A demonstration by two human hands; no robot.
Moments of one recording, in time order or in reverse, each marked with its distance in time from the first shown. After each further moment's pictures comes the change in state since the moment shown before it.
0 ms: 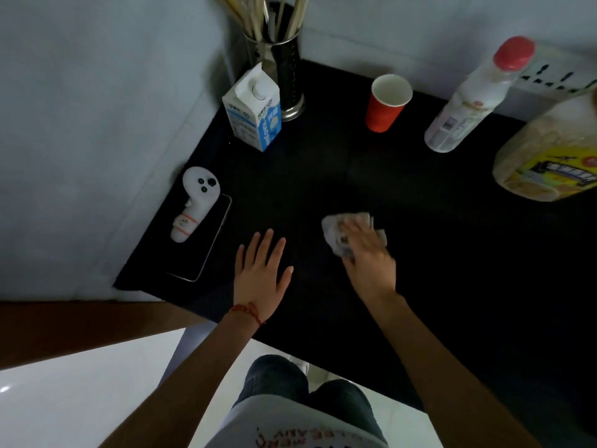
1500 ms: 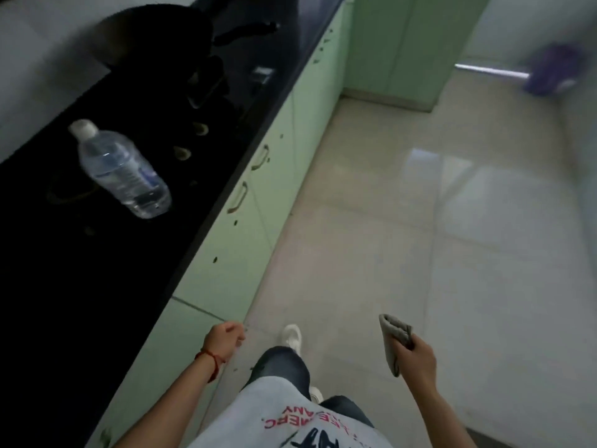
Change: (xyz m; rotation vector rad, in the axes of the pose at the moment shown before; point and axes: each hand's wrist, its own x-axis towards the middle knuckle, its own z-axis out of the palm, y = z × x) left_hand -0.300 0.410 0.137 -0.121 -0.984 0.521; right_hand -0.726 0.065 -0.053 0.824 1.257 1.979
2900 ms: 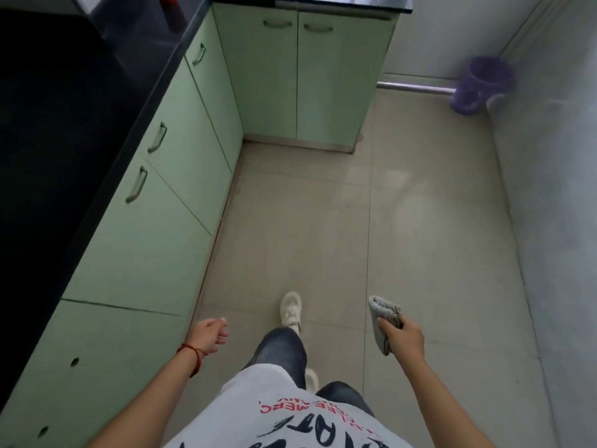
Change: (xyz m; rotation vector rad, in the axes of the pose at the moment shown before) left_hand 0.326 0.677 0.281 -0.012 -0.122 -0.100; right_hand 0.654 -0.349 -0.194 0.057 0.079 0.138
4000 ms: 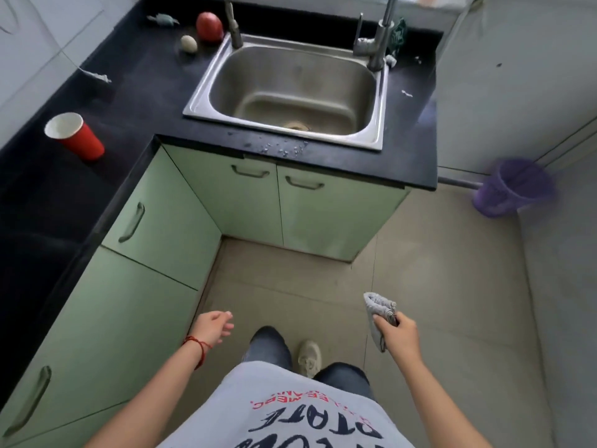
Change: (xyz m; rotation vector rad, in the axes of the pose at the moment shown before) left_hand 0.272 0.606 0.081 -0.008 0.024 0.092; right_hand 0.501 -0.469 0.032 -0.018 -0.028 -0.116
